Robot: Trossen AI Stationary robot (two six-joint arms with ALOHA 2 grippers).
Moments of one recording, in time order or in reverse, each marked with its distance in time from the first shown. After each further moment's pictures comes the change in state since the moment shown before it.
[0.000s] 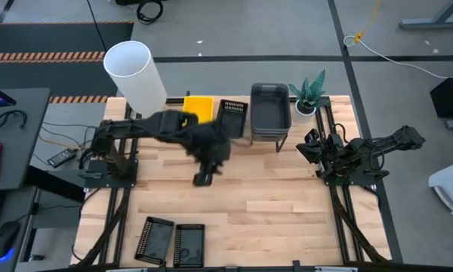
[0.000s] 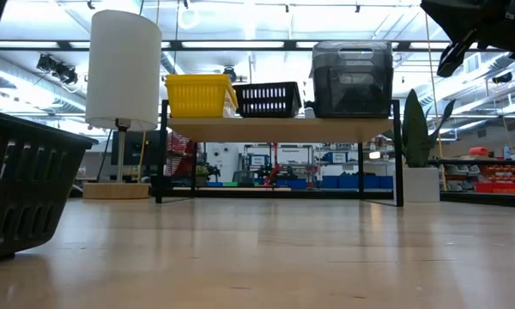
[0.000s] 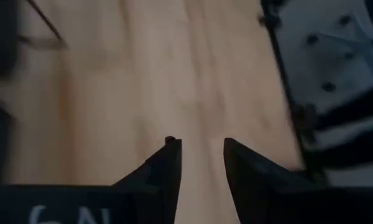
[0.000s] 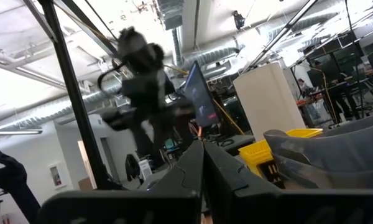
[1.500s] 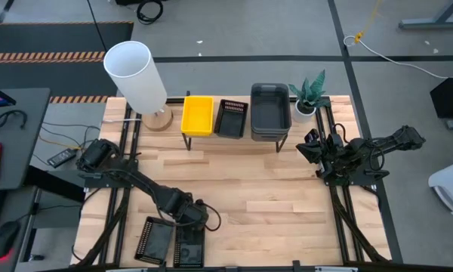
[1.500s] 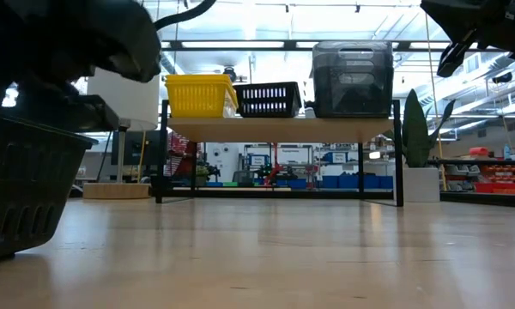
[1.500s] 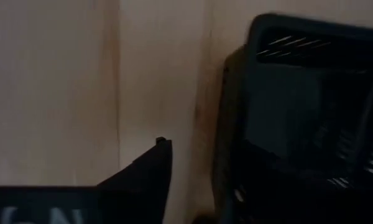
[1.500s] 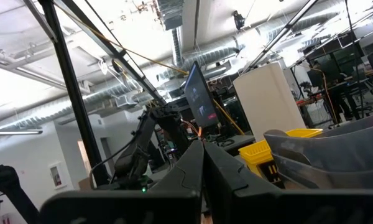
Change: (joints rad) left arm -0.456 0.001 -0.946 0.610 -0.068 -0.622; right arm 0.000 0.000 0.000 -0.001 0.000 0.000
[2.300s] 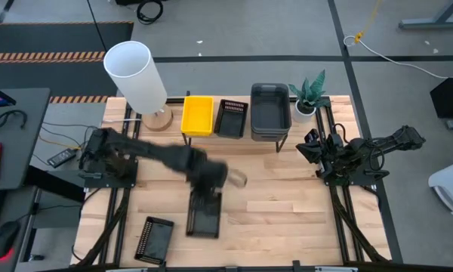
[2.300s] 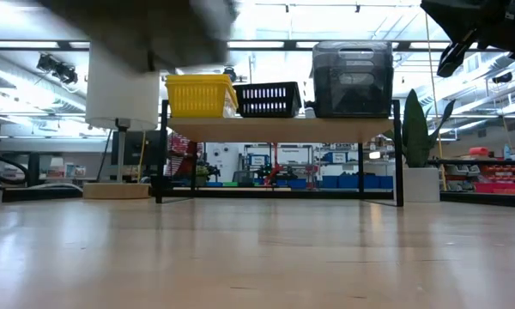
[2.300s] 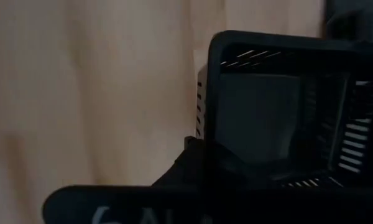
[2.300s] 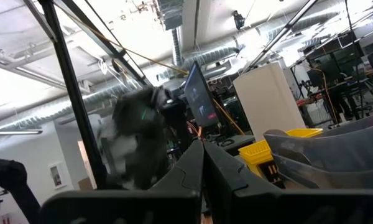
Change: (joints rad) left arm 0.316 -0.034 0.460 -0.441 0.047 0.455; right arm 0.000 0.000 0.000 0.000 0.000 0.000
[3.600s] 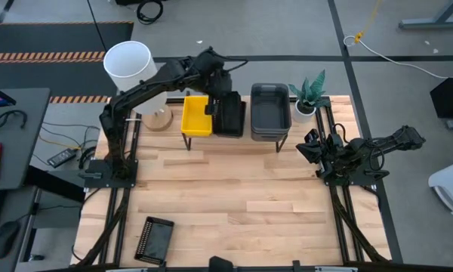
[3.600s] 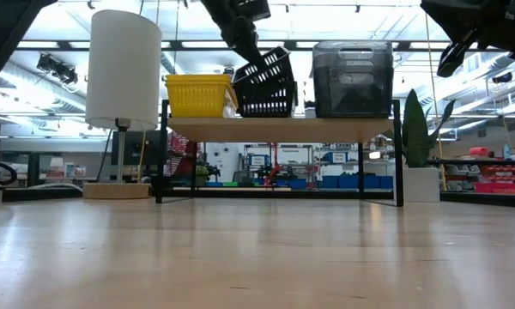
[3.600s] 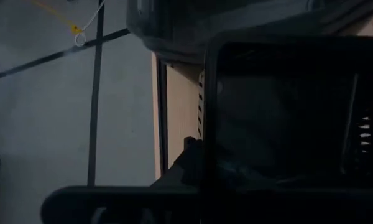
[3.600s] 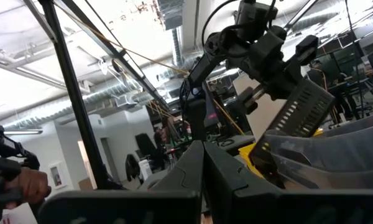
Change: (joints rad) left arm 0.690 0.127 0.476 0.089 -0.136 0.828; right arm 0.000 0.000 0.000 0.000 0.000 0.000
